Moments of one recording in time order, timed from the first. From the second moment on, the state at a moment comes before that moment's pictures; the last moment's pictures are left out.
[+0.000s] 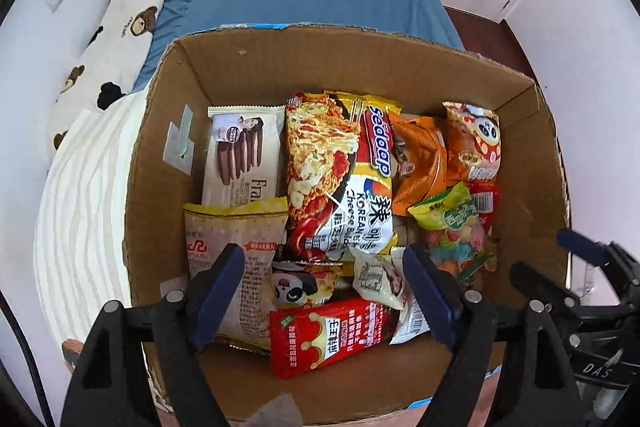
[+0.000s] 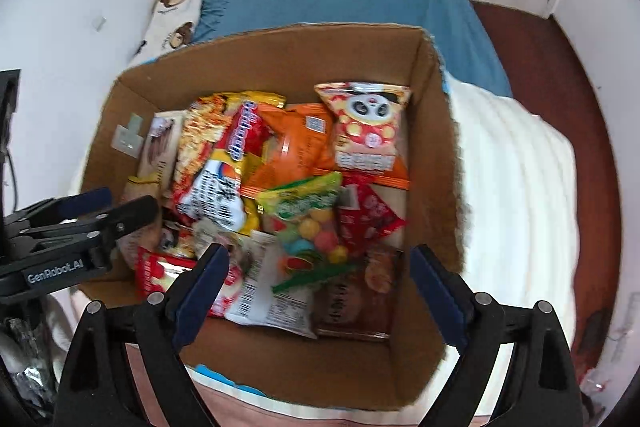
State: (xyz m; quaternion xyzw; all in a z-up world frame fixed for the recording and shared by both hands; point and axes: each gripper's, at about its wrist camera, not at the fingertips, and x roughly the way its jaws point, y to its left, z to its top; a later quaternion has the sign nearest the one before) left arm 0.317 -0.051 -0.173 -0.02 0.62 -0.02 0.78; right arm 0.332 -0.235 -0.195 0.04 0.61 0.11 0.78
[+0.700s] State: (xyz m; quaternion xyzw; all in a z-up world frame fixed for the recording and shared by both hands) left arm 0.246 -0.063 -0.127 0.00 0.55 0.00 0.83; right arm 0.269 -0.259 -0.152 0.04 0.56 0.06 0.82
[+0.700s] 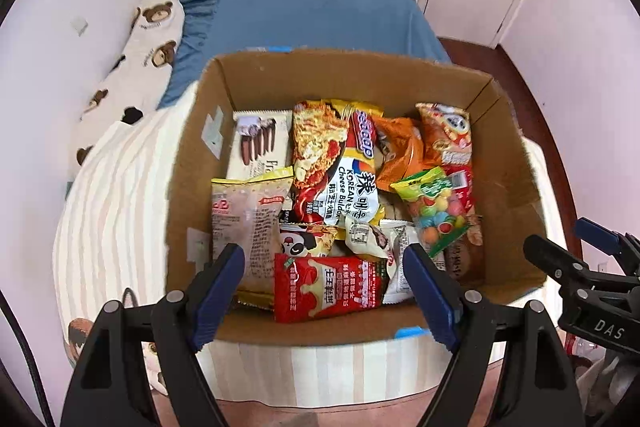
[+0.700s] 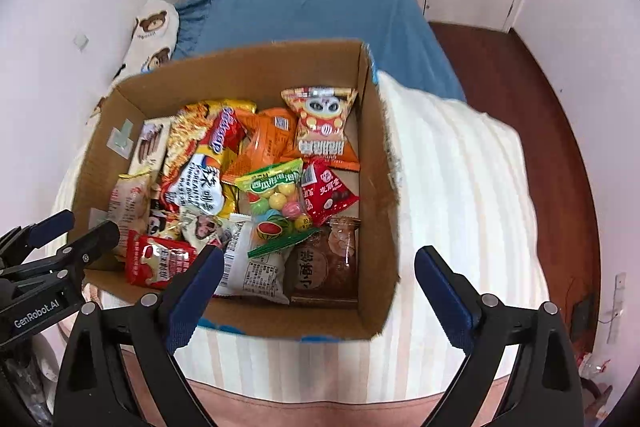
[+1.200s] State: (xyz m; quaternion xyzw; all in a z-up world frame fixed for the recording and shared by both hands) left arm 0.100 -0.071 -0.019 0.00 0.44 0.00 0.90; right arm 0.111 -0.278 -0.030 0.03 0.44 0.06 0.90
